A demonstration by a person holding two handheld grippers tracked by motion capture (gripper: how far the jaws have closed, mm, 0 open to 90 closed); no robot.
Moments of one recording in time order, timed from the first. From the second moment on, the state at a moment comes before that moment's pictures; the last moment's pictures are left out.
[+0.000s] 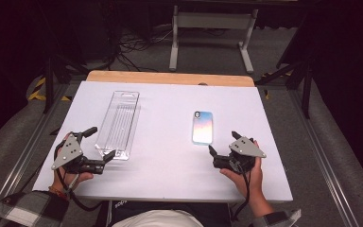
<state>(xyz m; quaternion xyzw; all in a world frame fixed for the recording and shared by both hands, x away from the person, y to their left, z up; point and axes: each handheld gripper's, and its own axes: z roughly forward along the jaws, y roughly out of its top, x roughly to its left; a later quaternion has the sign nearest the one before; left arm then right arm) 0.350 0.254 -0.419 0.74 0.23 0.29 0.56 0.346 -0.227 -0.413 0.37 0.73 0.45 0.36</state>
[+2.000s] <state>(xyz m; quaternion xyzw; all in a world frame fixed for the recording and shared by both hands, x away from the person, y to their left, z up) 0.353 0.240 -0.428 0.77 0.22 0.25 0.55 0.567 -0.163 -0.435 0.63 0.74 0.18 0.13</state>
